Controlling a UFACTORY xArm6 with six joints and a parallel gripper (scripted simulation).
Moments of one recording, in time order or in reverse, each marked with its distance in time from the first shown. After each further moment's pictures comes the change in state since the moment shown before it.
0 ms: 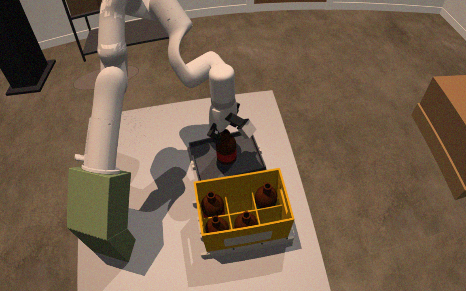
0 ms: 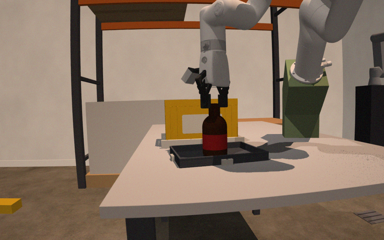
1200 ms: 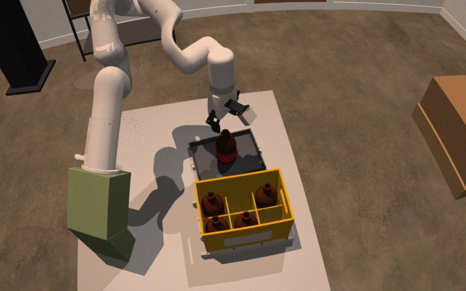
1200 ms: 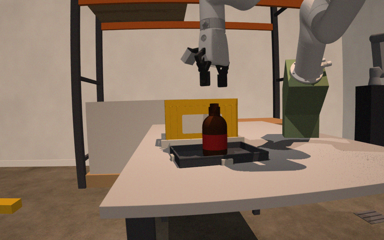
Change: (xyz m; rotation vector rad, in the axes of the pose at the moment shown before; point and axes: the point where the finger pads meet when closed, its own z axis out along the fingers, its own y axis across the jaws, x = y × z) arm 0.000 0.000 -0.062 0.000 0.002 0.000
